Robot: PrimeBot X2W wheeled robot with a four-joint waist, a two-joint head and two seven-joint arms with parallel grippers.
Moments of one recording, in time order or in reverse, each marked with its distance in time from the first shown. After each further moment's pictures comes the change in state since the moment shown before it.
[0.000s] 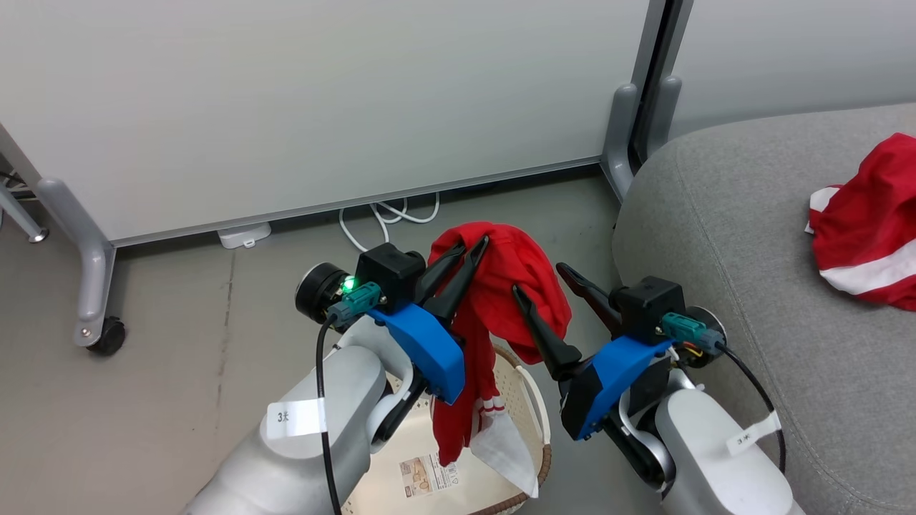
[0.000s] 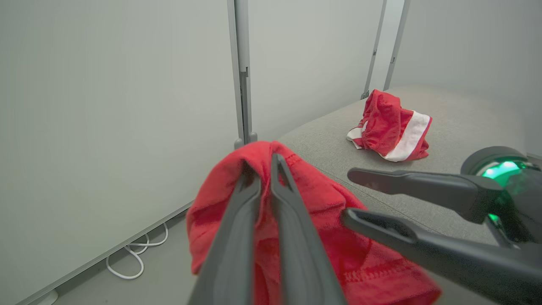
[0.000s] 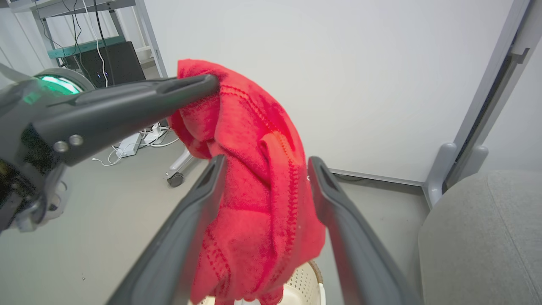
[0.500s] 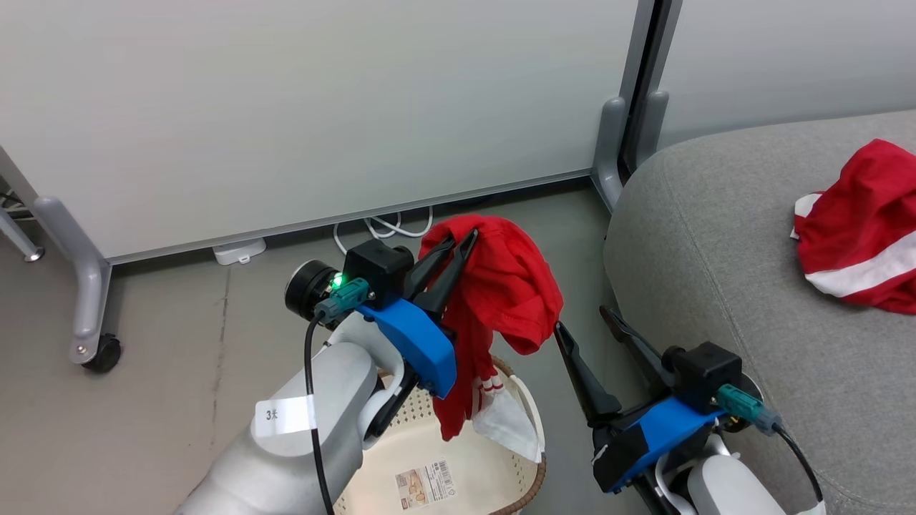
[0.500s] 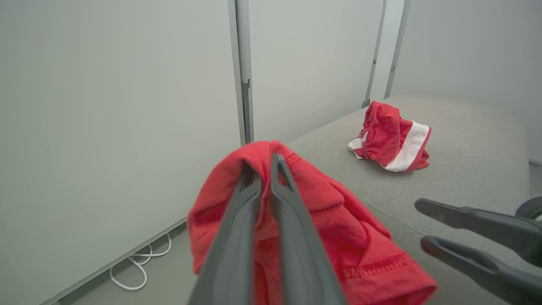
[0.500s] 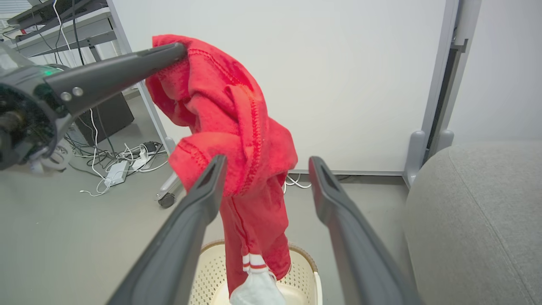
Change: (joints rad) left arm 0.002 0.008 0.027 -0.005 0.005 0.000 0.000; right arm 0.195 0.000 -0.094 -0.115 -0.013 0.000 -0.099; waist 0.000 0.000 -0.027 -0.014
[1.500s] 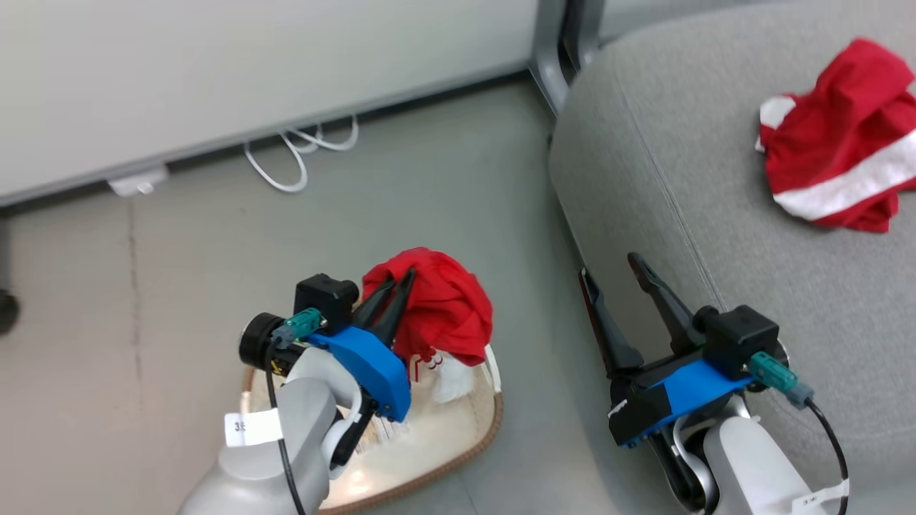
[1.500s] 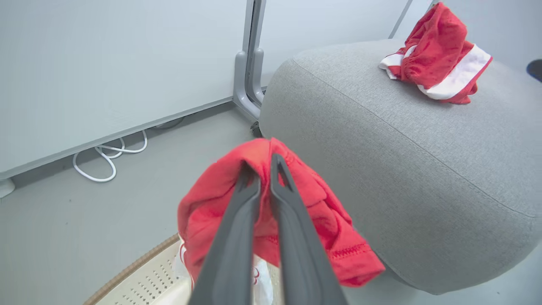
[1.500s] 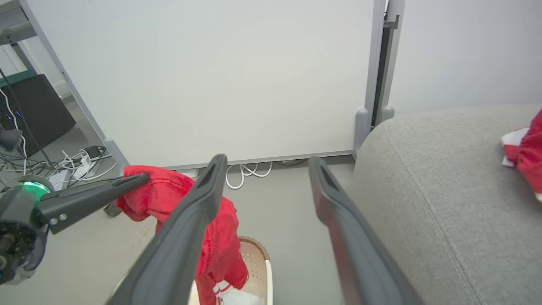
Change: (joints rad) left arm 0.067 0.031 0.044 0.121 -0.055 0.000 0.000; right arm -0.084 0.000 -0.058 0.004 -0.016 0.000 -0.064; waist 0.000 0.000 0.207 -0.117
